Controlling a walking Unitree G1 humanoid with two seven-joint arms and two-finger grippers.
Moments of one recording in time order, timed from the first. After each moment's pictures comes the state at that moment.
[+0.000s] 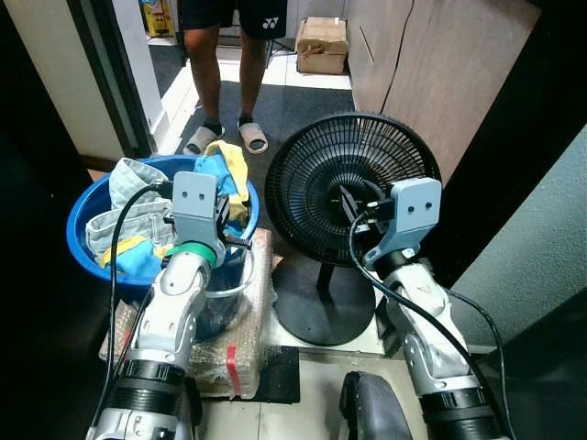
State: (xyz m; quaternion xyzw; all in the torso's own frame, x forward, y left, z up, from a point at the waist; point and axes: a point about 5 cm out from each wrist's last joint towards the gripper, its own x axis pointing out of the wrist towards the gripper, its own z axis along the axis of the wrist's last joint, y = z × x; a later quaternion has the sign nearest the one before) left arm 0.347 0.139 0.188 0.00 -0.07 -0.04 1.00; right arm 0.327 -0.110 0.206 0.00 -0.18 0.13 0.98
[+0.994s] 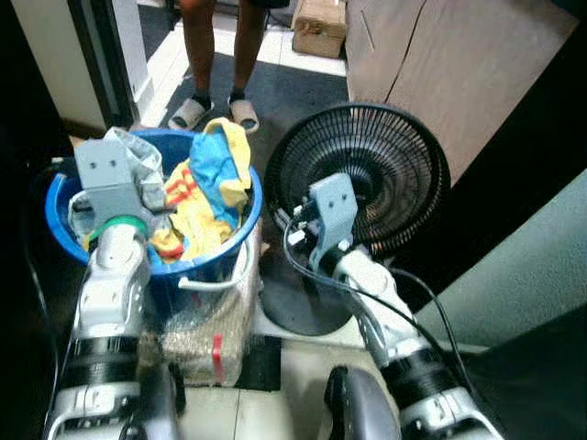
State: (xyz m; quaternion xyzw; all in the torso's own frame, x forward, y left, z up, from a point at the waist) left arm 0.347 0.221 0.224 -0.01 -0.09 0.17 0.98; right arm 0.345 -0.039 0.180 -0.06 -0.11 0.33 0.94
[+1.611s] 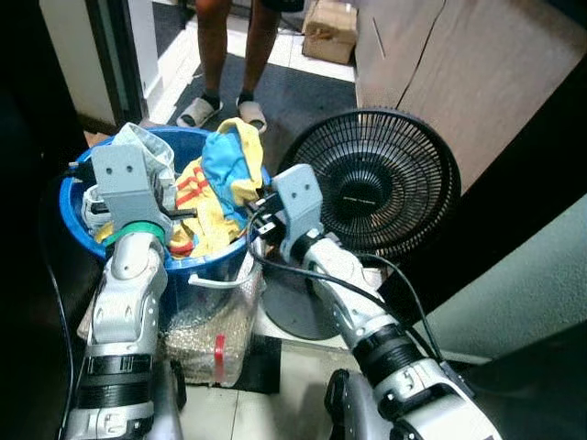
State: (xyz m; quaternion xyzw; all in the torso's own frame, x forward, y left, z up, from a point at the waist) left arm 0.338 0.190 0.230 -0.02 -0.11 0.10 0.99; right arm 0.363 -0.043 0.196 -0.04 -0.13 0.24 0.96
